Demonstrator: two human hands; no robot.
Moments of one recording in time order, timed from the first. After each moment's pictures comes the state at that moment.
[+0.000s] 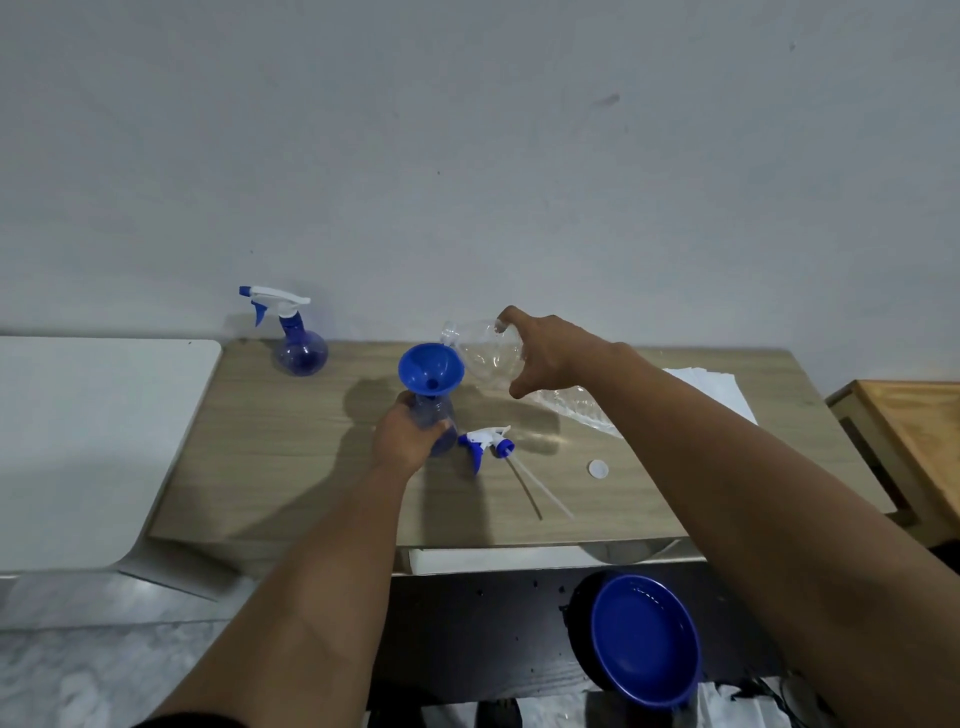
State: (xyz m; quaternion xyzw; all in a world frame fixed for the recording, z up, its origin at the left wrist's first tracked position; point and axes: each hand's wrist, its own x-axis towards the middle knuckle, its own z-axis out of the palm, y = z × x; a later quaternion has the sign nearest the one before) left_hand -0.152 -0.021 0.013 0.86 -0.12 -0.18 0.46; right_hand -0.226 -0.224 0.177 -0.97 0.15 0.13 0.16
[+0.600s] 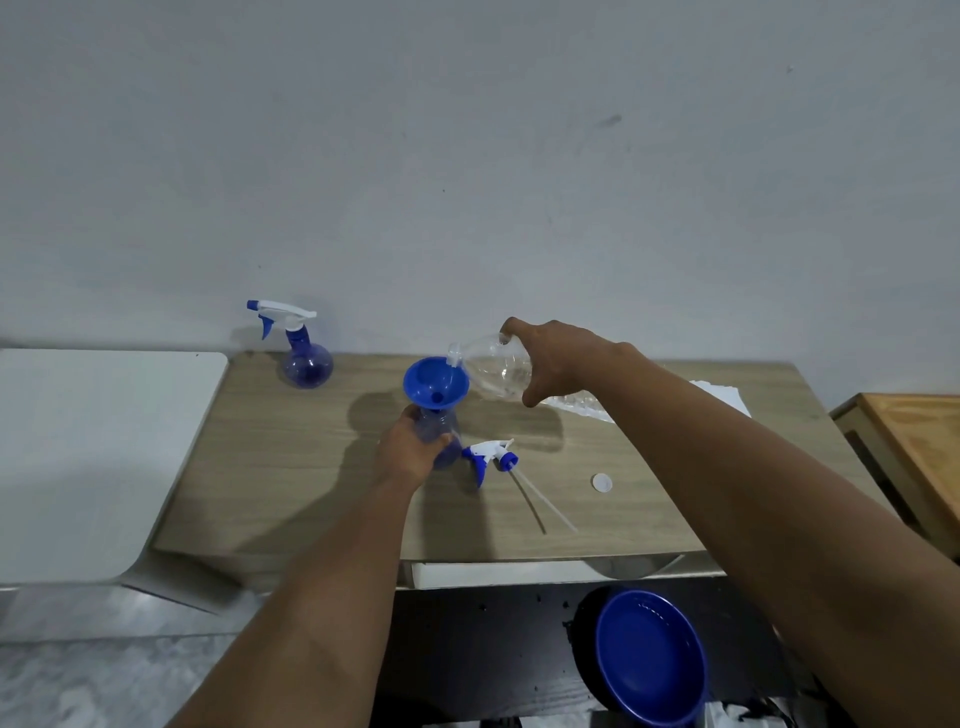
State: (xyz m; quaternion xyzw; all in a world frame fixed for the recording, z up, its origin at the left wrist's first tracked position) left_hand -0.149 -0.021 0.010 0.86 -0.12 -0.20 0.45; right_hand -0.222 -0.228 0.193 -0.98 0.12 0.16 0.09
